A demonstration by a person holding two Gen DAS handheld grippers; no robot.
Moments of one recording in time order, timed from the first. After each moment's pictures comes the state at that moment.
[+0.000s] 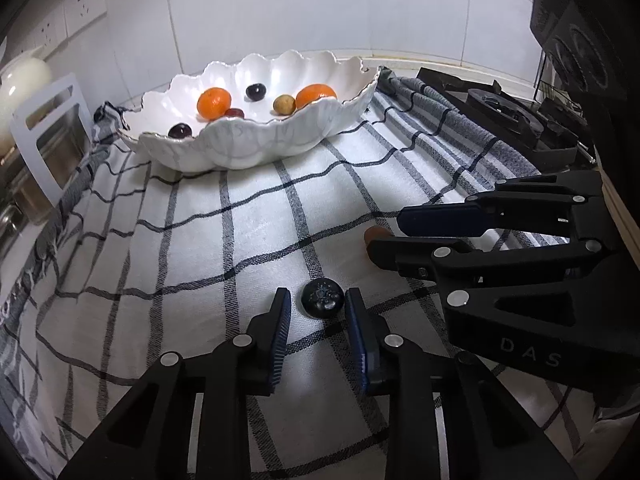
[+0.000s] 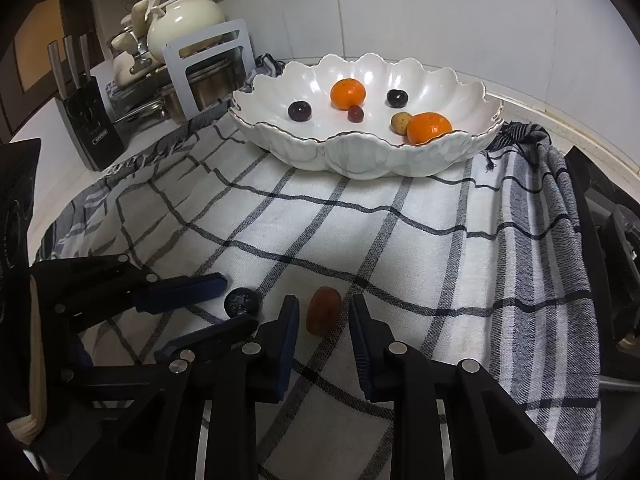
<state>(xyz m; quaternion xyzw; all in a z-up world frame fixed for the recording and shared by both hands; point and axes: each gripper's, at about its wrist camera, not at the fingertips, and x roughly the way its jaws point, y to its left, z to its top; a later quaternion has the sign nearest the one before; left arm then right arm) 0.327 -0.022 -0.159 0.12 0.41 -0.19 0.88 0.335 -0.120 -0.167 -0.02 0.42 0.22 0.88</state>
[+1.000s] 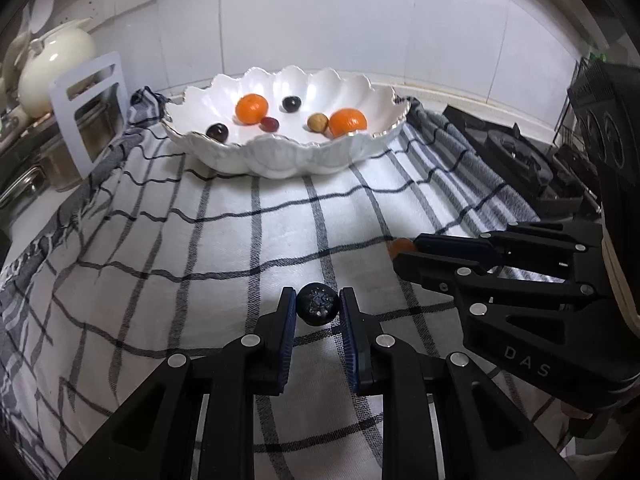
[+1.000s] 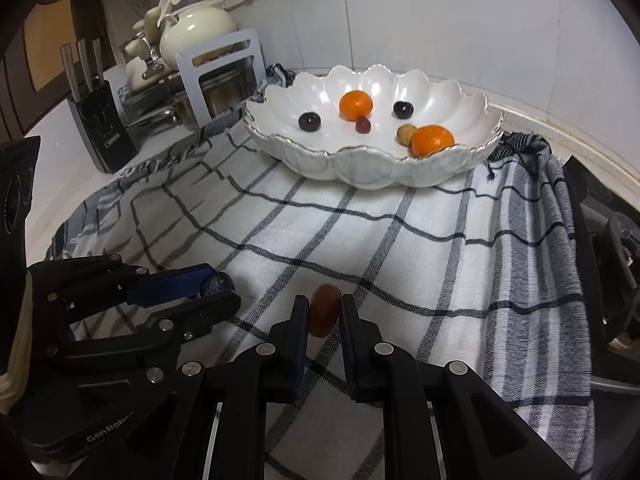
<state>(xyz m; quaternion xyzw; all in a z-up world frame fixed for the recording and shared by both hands) 0.315 -0.007 -0.135 0.06 0.40 -0.15 0.90 0.322 -0.125 -0.156 -0.02 0.40 0.23 0.89</state>
